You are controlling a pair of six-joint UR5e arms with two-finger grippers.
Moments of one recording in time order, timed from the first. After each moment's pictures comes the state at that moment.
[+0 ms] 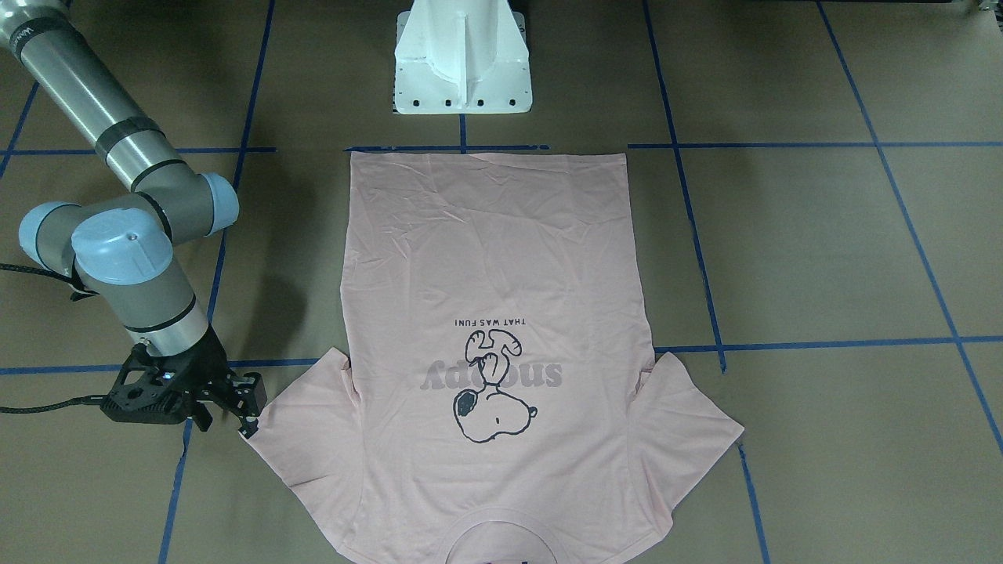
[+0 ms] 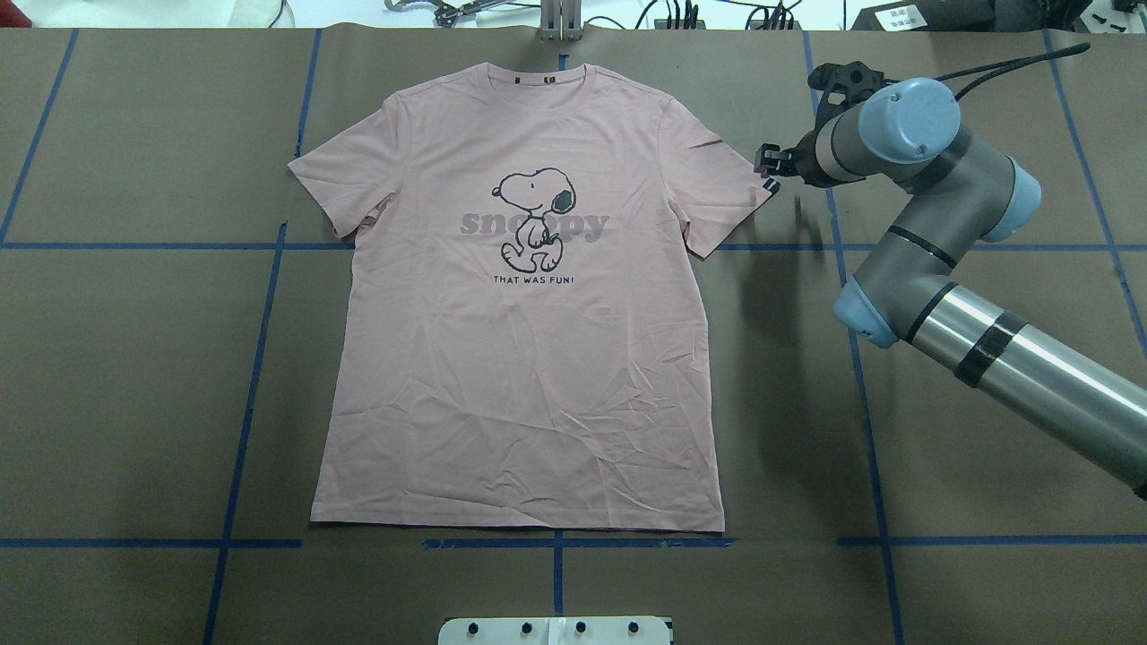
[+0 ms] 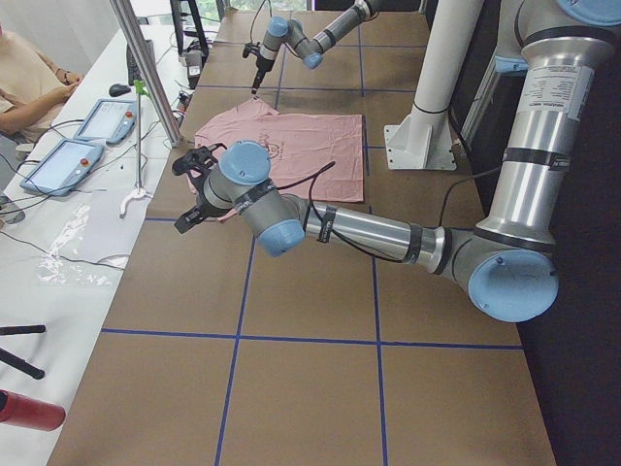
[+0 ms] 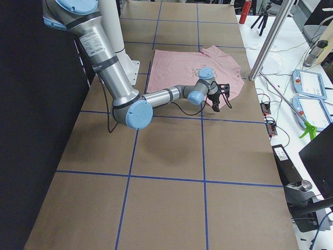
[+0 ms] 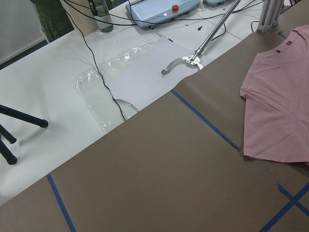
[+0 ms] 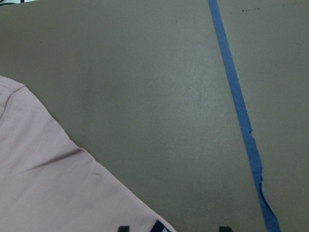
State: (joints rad) left arm -1.51 -1.74 -1.61 -2.34 -2.36 -0.07; right arm 0.84 -1.03 1.24 -0.90 1.77 1.14
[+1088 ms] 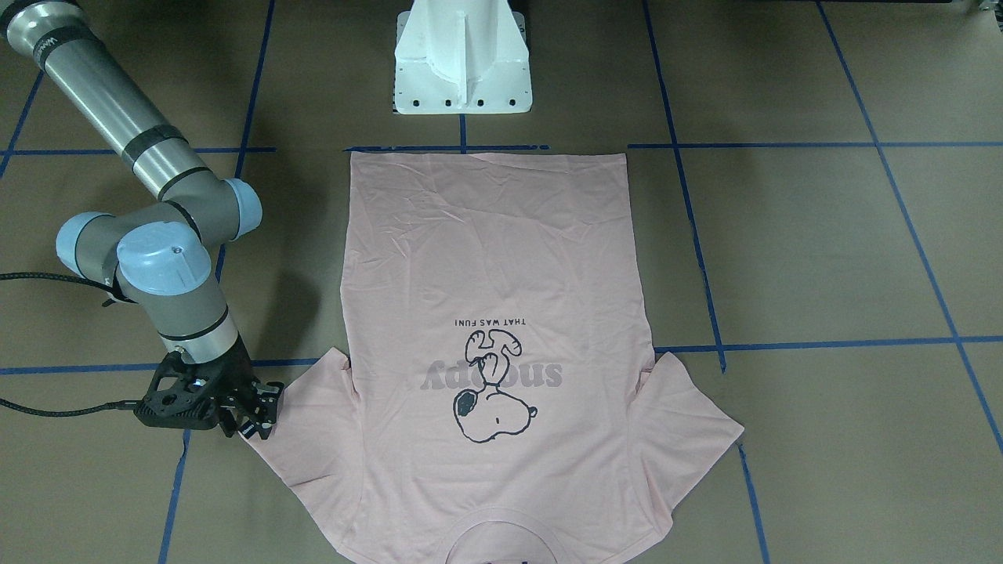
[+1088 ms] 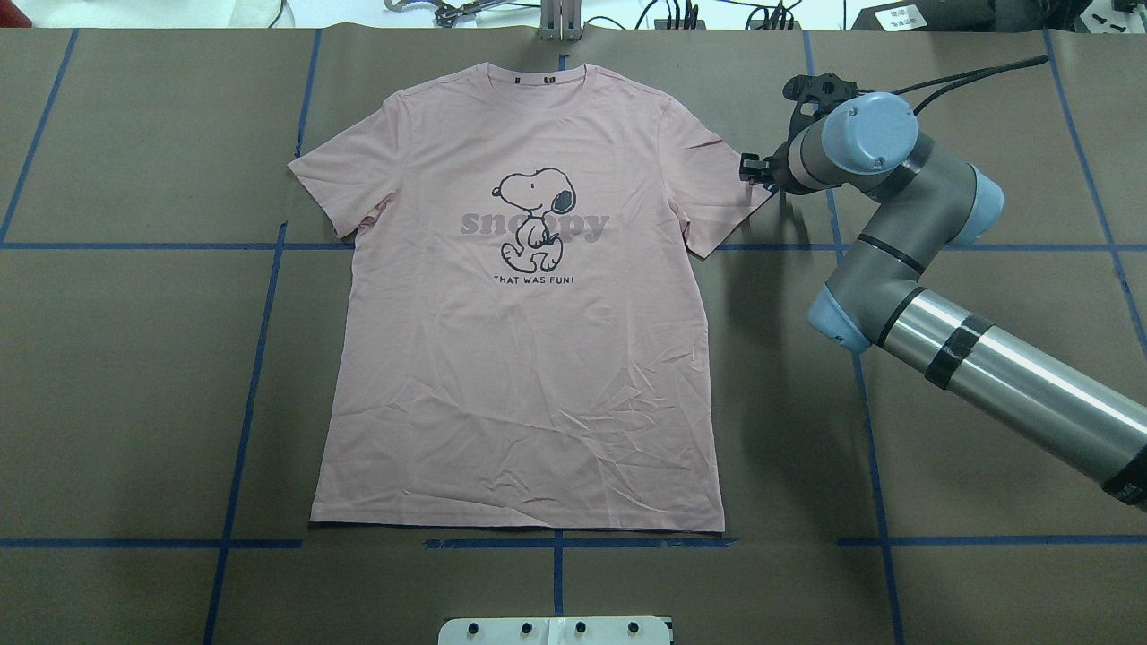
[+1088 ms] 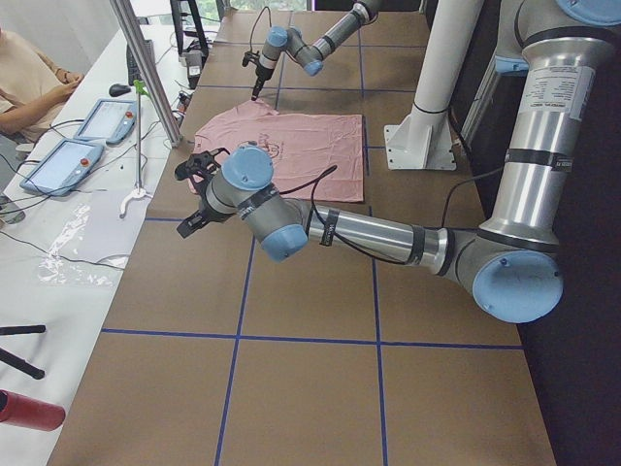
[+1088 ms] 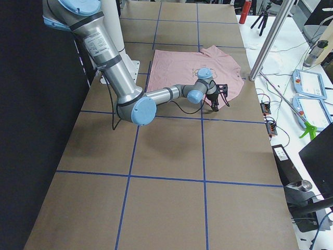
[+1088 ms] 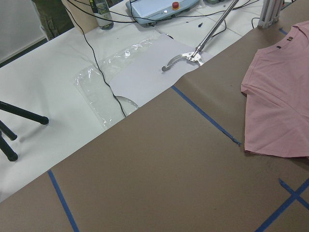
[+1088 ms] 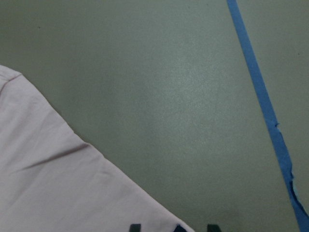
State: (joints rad) left arm -1.51 -1.72 -1.61 -2.35 -2.36 -0.06; right arm 0.81 -0.98 1.18 -0.91 1.73 1.15
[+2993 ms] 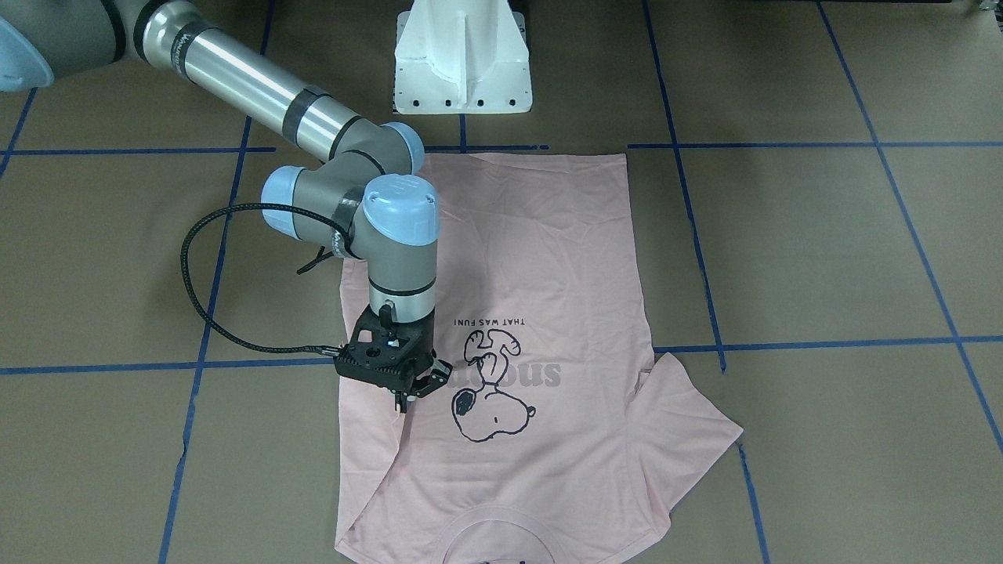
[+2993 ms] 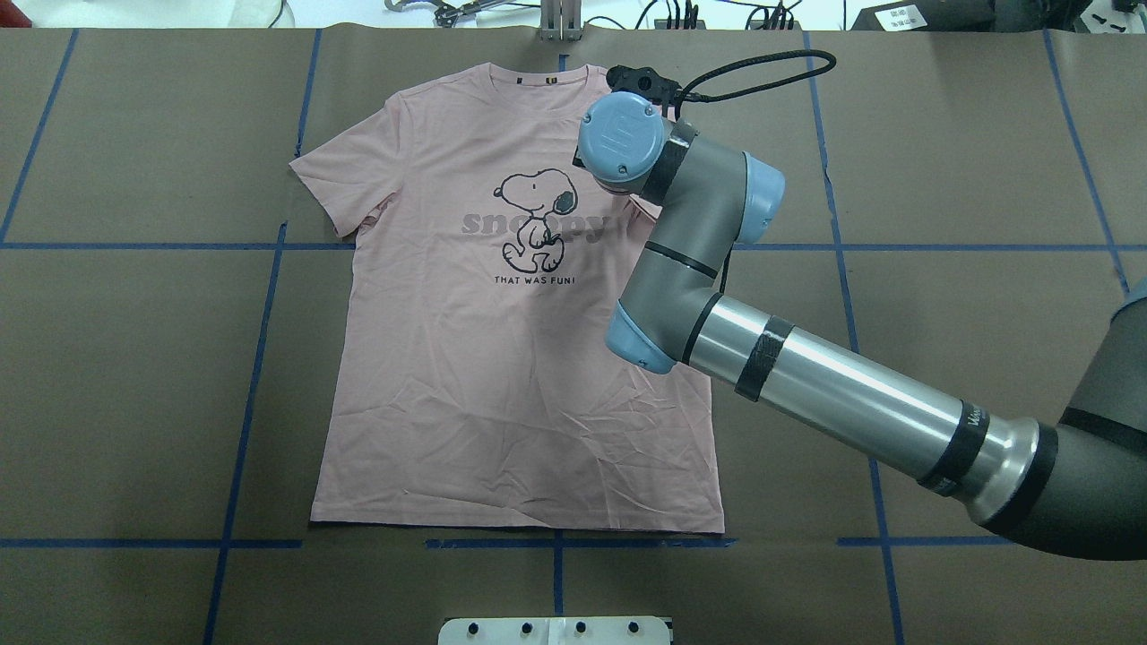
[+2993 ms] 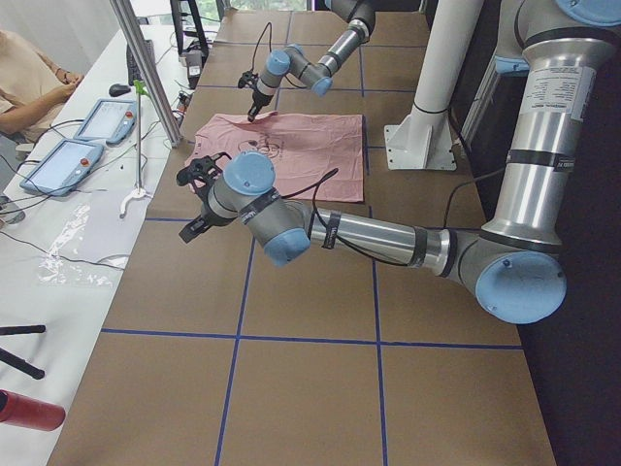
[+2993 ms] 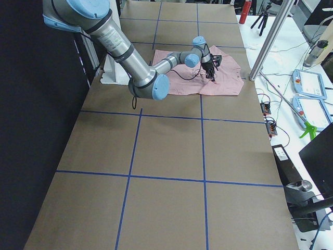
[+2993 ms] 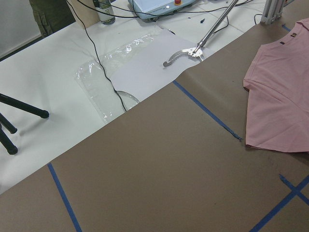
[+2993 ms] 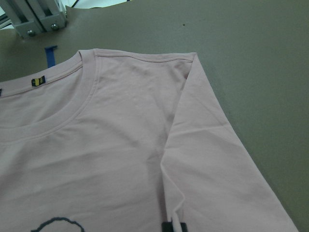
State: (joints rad) left arm -1.51 -1.71 -1.60 -2.35 -2.36 -0.07; right arm 0.64 -0.64 1.11 -1.25 1.52 1.43
